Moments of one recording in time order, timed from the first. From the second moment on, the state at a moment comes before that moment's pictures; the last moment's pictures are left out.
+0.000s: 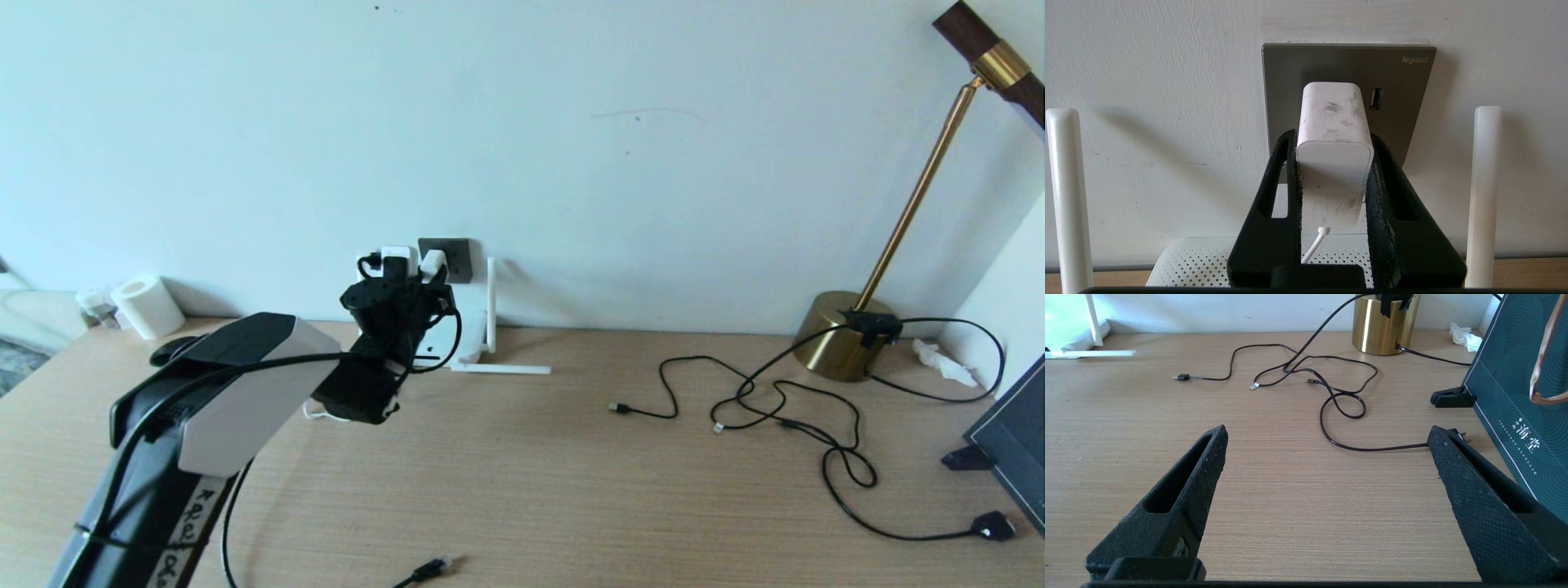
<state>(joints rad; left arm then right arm) -0.26 2.58 -1.60 -1.26 0.13 0.07 0.00 0.00 0.00 -0.01 -0.03 0.05</state>
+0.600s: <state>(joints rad) -0.26 2.61 -1.66 -1.23 0.13 0.07 0.00 0.00 0.00 -0.01 -0.03 0.05</state>
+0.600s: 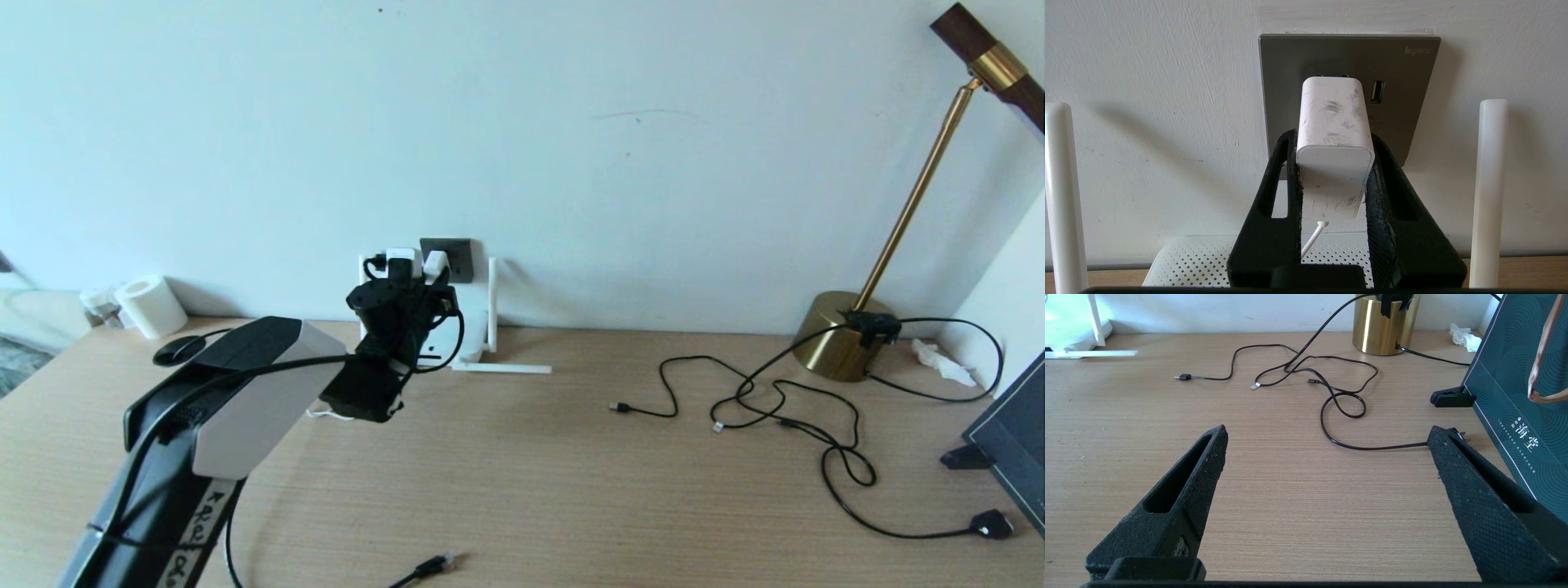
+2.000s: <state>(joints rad) -0.26 2.64 -1.74 -1.18 0.13 0.07 0.00 0.00 0.00 -0.01 -0.03 0.05</state>
